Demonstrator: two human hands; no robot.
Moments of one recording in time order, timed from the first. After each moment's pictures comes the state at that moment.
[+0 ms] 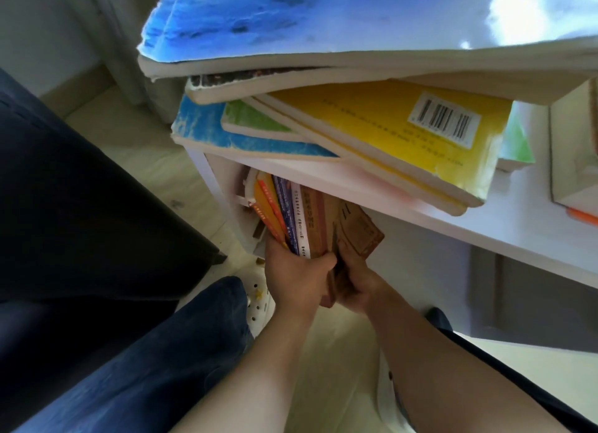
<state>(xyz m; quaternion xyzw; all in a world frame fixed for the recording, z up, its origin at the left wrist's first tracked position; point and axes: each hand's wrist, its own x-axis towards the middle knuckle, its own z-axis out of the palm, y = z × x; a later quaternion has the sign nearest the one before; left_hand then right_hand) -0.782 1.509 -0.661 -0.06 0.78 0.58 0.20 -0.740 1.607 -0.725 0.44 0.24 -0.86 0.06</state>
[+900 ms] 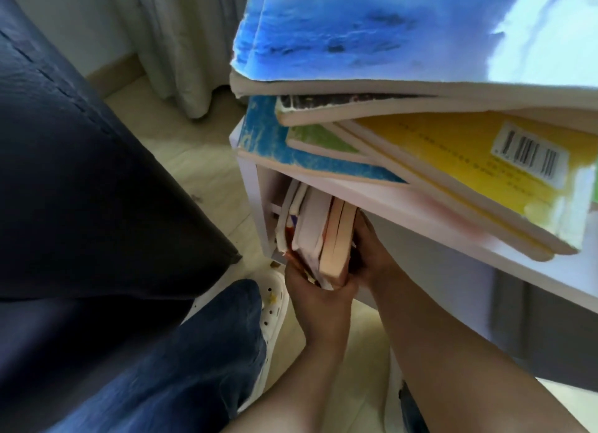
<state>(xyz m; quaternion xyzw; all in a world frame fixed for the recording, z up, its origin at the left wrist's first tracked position) -0.762 1.502 -0.688 -0.12 0.72 0.66 0.18 -0.796 1.601 -0.678 0.38 0.36 -0.85 0.01</state>
